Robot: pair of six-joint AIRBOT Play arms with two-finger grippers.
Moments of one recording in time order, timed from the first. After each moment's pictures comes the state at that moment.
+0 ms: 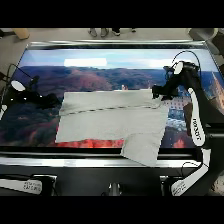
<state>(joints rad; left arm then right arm) 0.17 -1.60 1.32 1.14 -1.14 -1.50 -0.01 -1.85 1.79 -1.40 1.43 1.60</state>
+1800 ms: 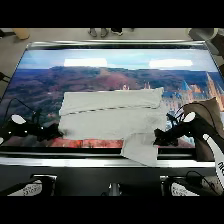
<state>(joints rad) 0.25 -1.27 0.66 1.09 -1.09 -1.44 -0.18 -1.34 0.69 -1.11 1.23 1.41</state>
